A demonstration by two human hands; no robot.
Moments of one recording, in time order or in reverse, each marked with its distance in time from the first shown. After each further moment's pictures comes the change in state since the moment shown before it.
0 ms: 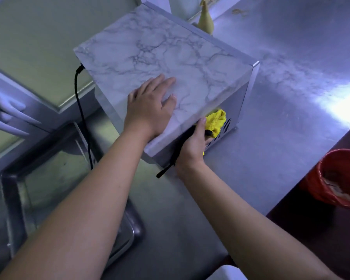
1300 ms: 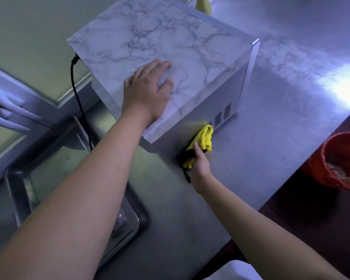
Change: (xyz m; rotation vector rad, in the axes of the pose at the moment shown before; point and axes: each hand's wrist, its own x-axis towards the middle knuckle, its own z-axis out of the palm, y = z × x) left_hand 0.003 -0.002 -0.001 -0.036 0.020 0.000; right_hand 0.044 0.059 -0.094 -0.194 -0.269 0.138
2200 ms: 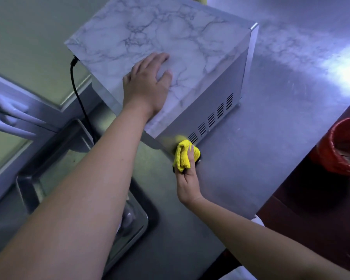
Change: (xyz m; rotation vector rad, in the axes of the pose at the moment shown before) left_hand 0.005 0.000 0.001 0.008 -0.018 -0.028; right_hand -0.013 0.094 -0.010 -0.556 -0.145 -0.609
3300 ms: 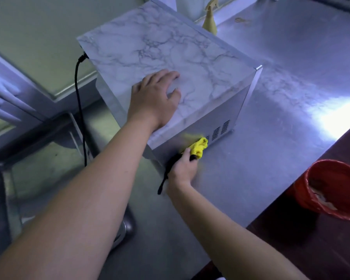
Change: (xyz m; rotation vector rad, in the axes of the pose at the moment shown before) left_hand -0.002 0.000 0.002 0.035 0.042 0.034; right_hand 0.060 -0.102 0.004 0.241 0.516 0.593
